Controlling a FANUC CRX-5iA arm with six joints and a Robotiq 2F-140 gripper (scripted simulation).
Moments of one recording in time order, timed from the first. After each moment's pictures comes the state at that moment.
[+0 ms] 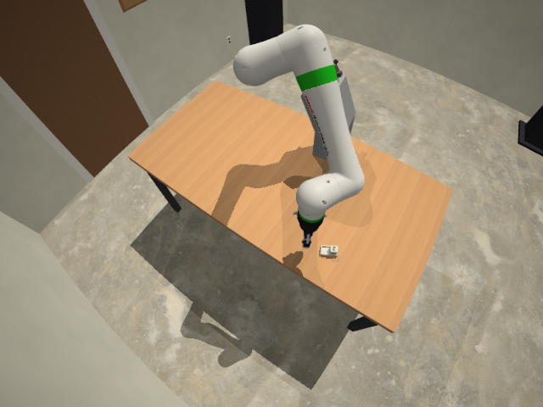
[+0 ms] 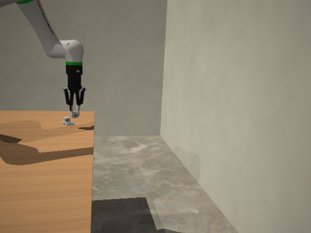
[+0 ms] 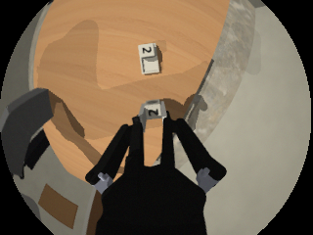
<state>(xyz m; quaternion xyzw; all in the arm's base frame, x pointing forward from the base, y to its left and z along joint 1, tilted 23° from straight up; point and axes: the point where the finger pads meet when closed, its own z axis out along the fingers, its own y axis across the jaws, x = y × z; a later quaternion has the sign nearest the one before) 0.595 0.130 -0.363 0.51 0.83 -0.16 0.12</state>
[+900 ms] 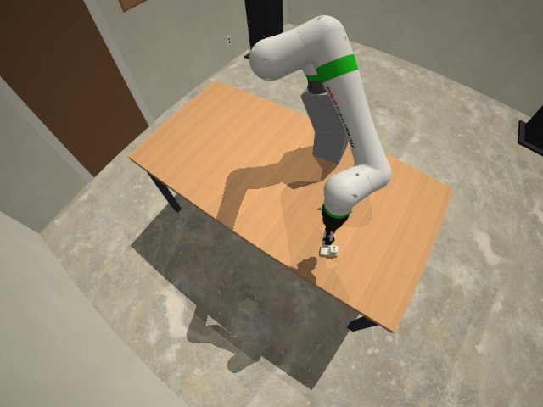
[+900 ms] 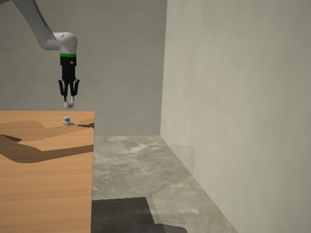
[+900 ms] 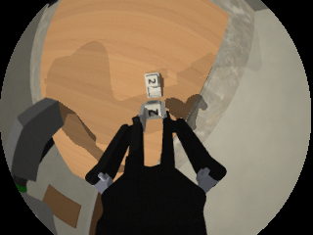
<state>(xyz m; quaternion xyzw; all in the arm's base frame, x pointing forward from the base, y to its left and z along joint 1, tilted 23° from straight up) 0.558 0.213 -0.352 0.51 0.83 -0.16 0.12</state>
